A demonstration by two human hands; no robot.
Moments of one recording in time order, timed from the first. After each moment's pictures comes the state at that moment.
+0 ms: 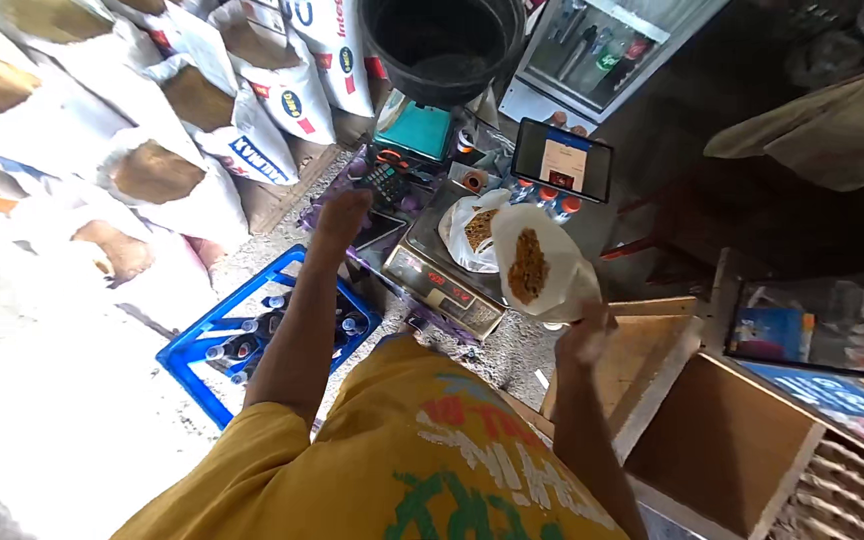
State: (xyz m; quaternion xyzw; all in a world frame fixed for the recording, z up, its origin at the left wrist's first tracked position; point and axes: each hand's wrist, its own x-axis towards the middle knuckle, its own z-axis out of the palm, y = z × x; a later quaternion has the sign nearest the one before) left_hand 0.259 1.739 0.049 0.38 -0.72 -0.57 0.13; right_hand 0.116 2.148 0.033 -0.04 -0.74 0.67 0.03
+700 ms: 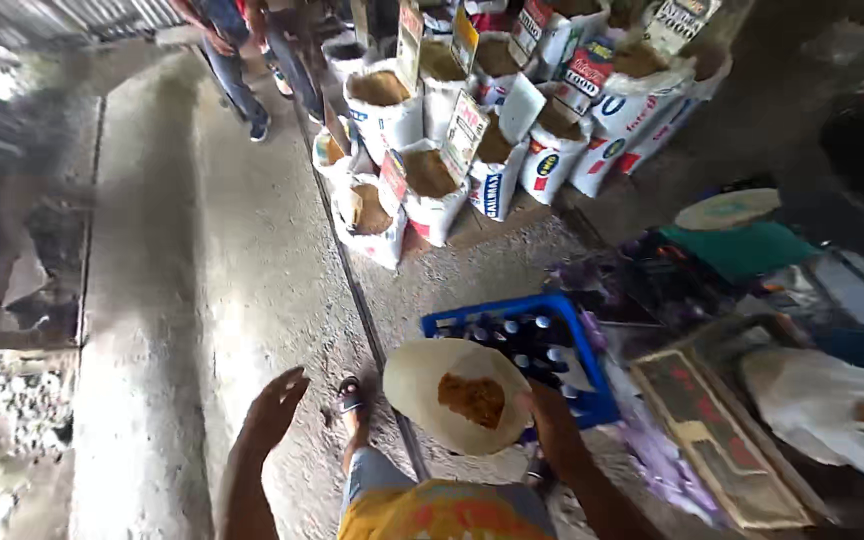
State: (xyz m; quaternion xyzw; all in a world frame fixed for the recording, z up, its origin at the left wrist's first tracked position) left_hand 0.982 1.750 -0.009 0.70 -0.60 -0.37 0.08; right_hand 0.515 1.856 0.016 0.37 -0.63 0.47 -0.50
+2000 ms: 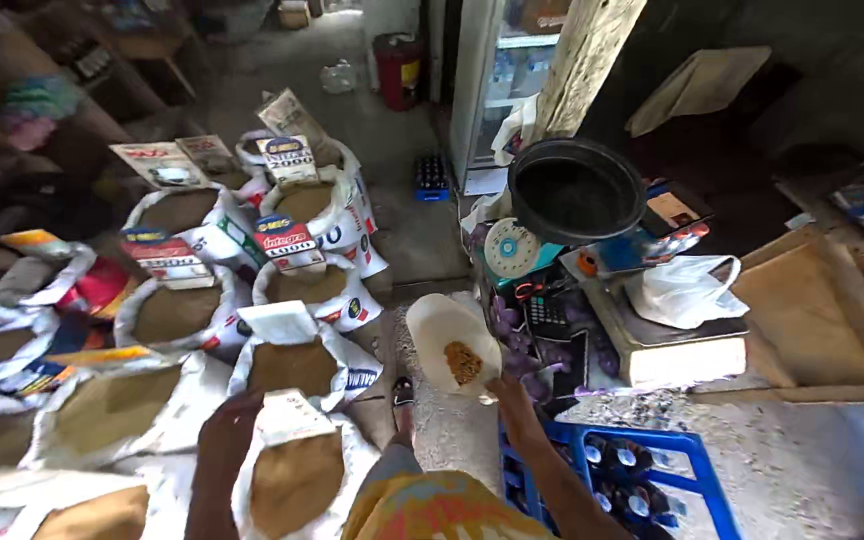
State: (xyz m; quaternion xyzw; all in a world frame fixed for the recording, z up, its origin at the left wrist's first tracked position) left_hand 0.373 0.894 0.033 0.24 -0.88 -0.40 0.04; right_hand 0.299 1.374 0.014 -0.18 -0.72 0.65 -0.13
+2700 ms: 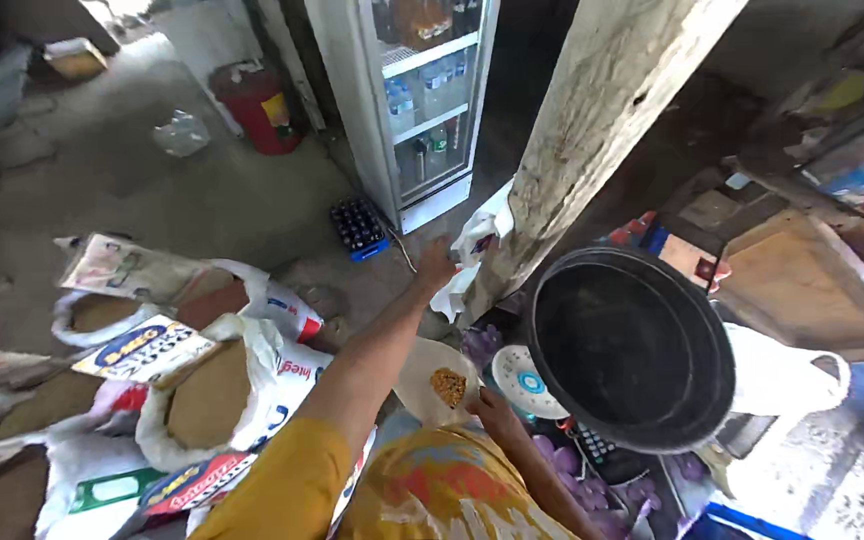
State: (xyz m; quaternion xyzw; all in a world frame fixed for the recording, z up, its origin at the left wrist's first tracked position) left_hand -0.478 1.286 0.030 -0.23 -0.89 -0.36 -0.14; right_hand -0.148 1.326 -0.036 -0.27 -0.71 0.63 -0.16
